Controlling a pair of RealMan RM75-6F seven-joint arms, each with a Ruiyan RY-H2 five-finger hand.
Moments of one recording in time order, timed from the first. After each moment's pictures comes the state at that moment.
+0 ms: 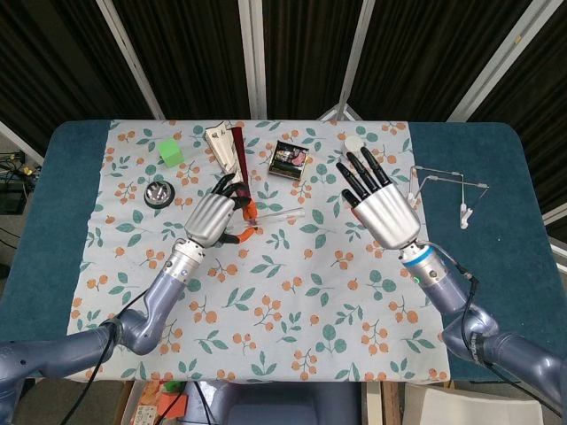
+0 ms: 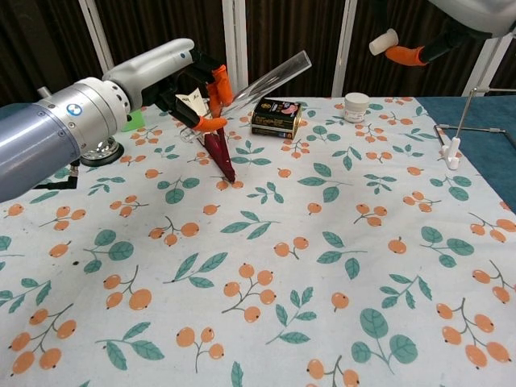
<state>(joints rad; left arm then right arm) -0.86 -1.72 -0.29 -1.23 1.31 1.05 -0.05 0.75 -1.47 0.23 -1.13 -1.71 1.37 -0.24</state>
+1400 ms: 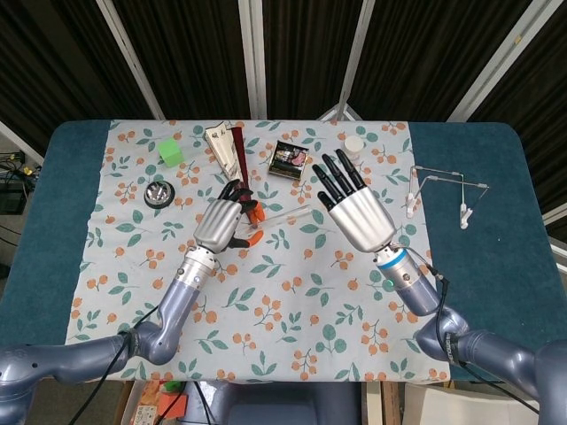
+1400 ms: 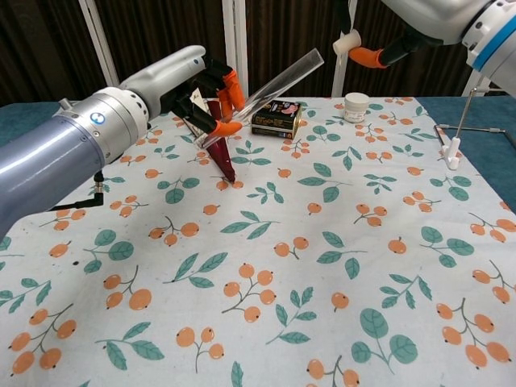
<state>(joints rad) -0.86 -1.79 -0.33 -1.30 1.18 1.08 0.08 0.79 -1.55 0.24 -1.19 -1.65 1.37 -0.37</state>
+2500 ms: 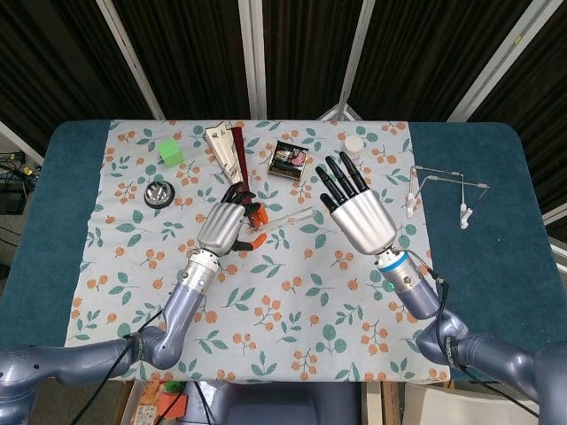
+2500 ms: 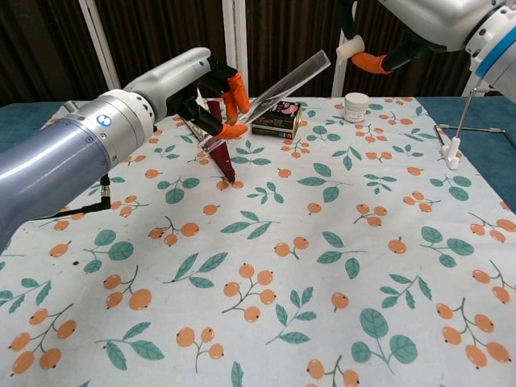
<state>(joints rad) -0.85 -1.80 -0.34 -1.34 1.15 1.09 0.14 0.78 -1.55 0.23 -1.20 -1.64 1.39 -0.37</state>
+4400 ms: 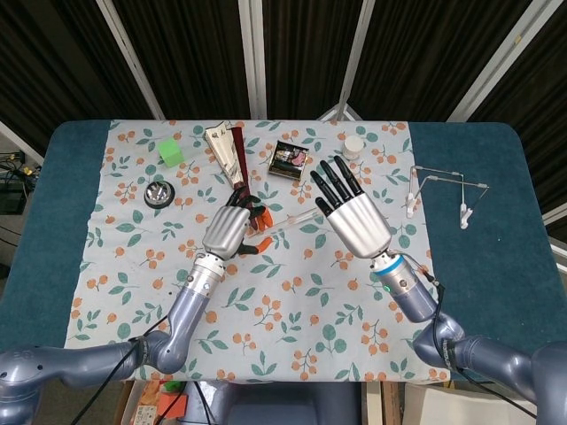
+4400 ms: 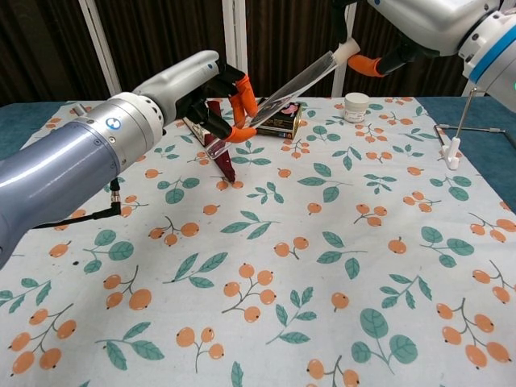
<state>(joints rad) -0.86 -1.82 -0.35 -1.37 1.13 1.10 0.17 0.78 -1.56 0.22 -1.22 -1.64 1.38 -0.39</state>
